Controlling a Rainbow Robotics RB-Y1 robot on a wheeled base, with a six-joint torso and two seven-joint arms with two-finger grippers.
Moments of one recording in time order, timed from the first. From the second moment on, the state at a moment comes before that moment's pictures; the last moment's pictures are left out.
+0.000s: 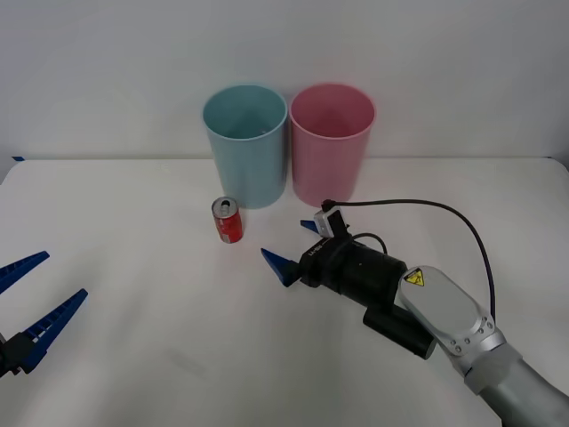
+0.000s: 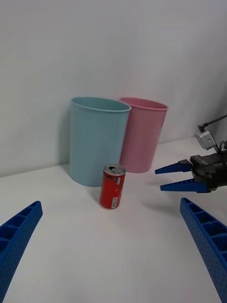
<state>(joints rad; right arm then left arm) -0.34 -0.32 0.48 -1.29 1.47 -0.37 -0.35 0.35 0.40 0.52 -1.66 -0.96 -1.22 0.00</state>
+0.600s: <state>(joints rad) -0.34 -0.32 0.48 -1.29 1.47 -0.37 -0.35 0.35 0.40 0.52 -1.66 -0.96 -1.22 0.00</state>
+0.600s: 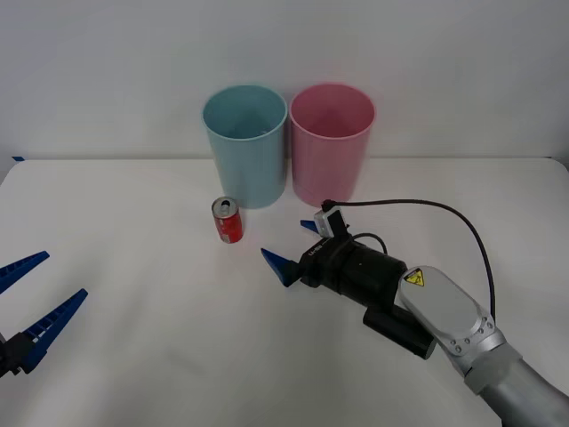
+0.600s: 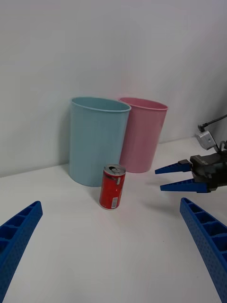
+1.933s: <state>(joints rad) -0.16 -0.50 0.47 -1.57 1.37 -0.36 -0.38 0.35 0.40 0.52 -1.66 -0.96 -1.22 0.00</state>
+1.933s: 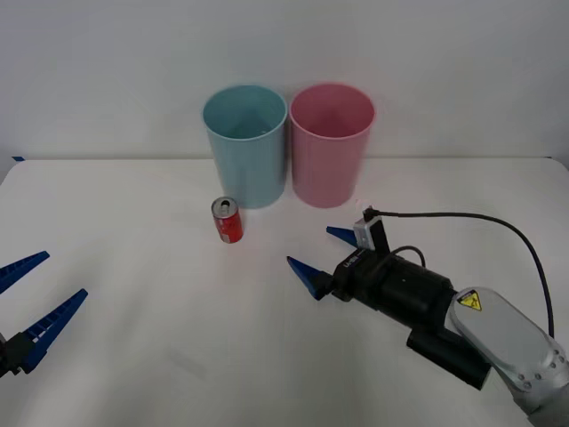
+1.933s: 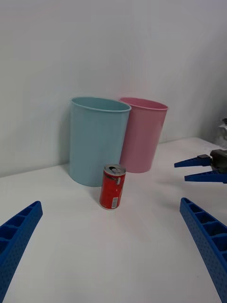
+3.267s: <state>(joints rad) 0.40 -0.53 -0.20 -1.93 1.24 -0.91 -0.33 0.35 0.40 0.52 -1.66 -0.96 -1.22 0.00</state>
